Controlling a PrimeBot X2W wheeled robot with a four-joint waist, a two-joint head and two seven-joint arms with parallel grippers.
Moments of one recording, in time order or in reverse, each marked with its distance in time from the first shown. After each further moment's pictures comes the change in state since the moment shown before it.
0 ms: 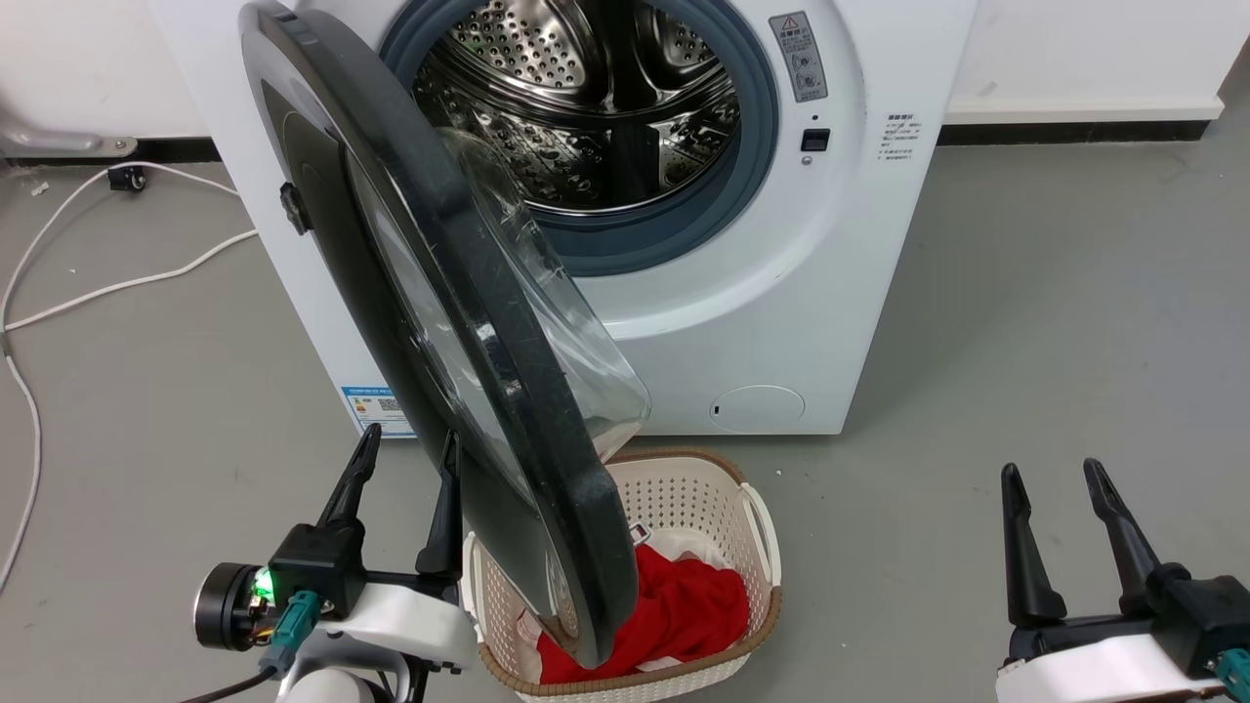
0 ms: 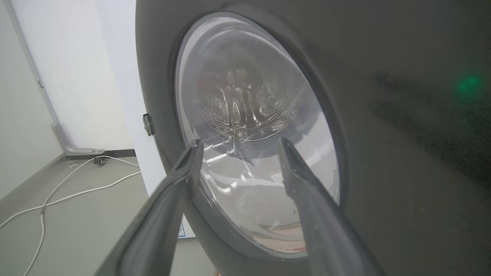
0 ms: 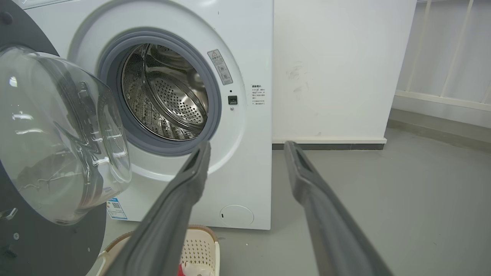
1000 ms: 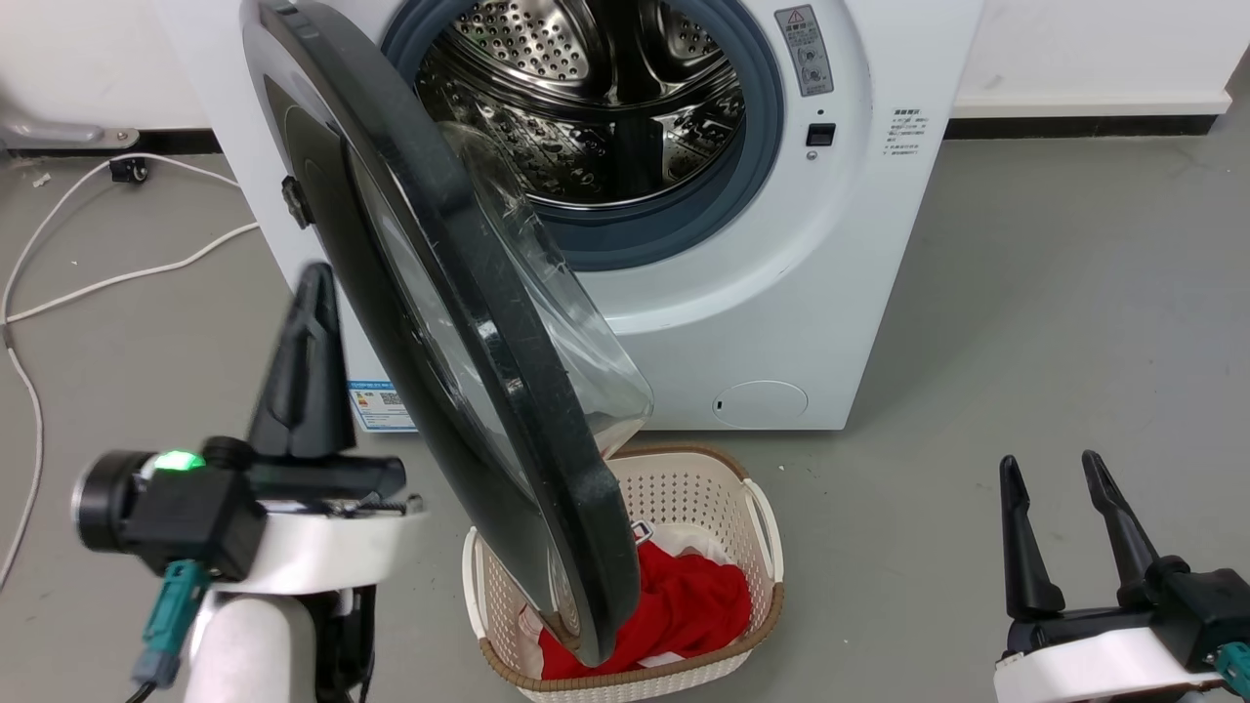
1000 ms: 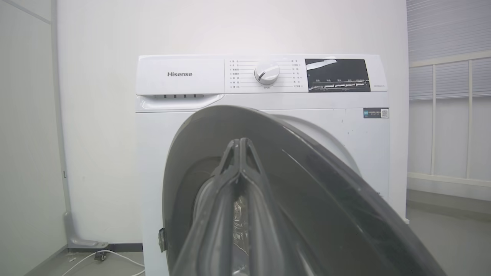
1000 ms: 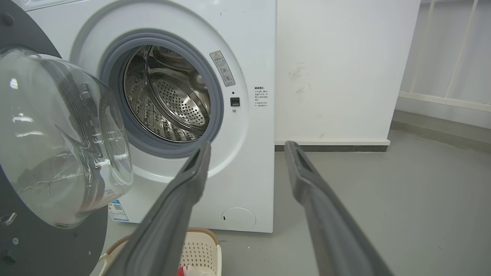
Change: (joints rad) left arm -0.070 0.000 0.037 -0.310 -0.008 0.013 0.000; right arm -0.015 0.000 0.003 0.006 0.002 0.000 -0.005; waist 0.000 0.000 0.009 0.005
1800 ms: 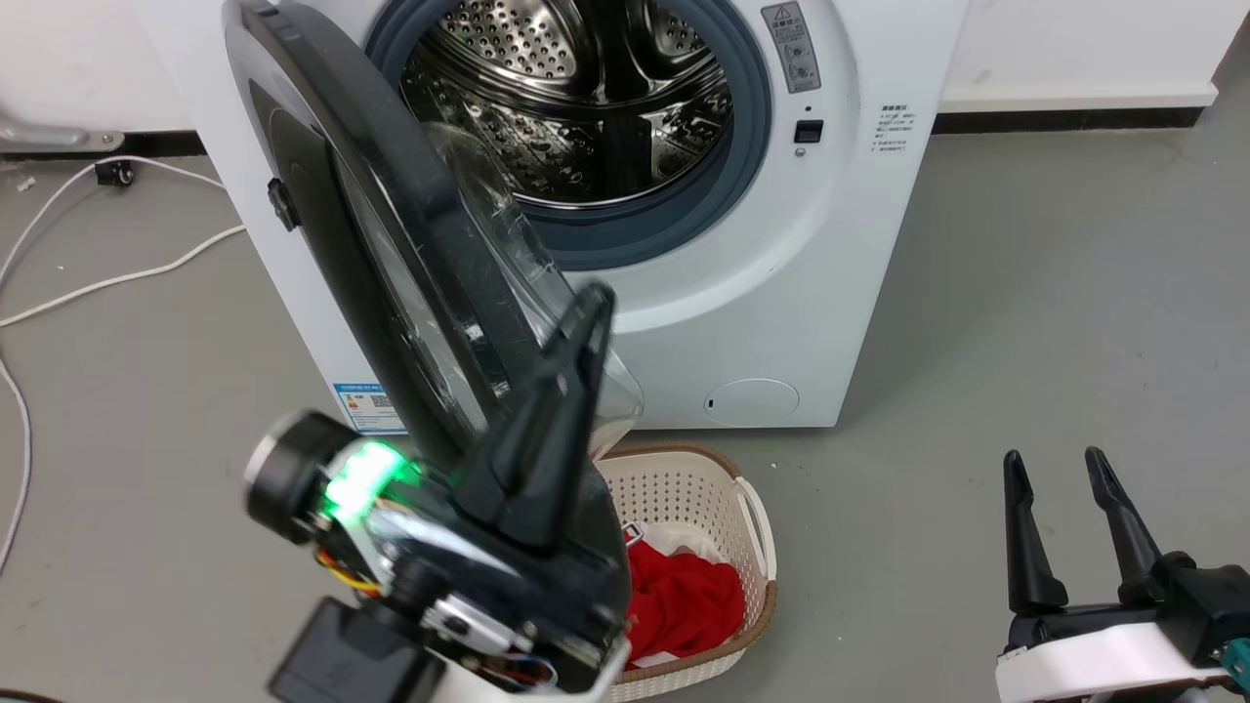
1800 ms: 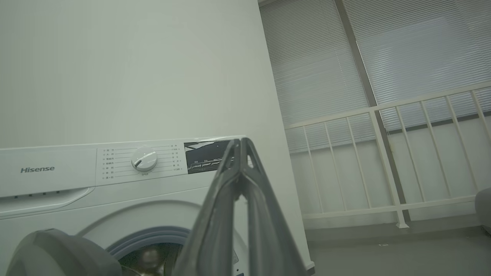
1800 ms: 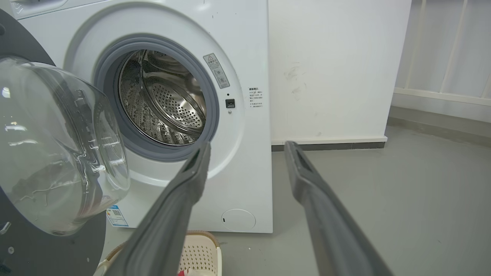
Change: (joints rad) left arm -0.018 0.010 -0.334 -0.349 0.015 -0.041 0.004; right arm -0.011 0.000 -0.003 0.006 0.028 0.000 0.000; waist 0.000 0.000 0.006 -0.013
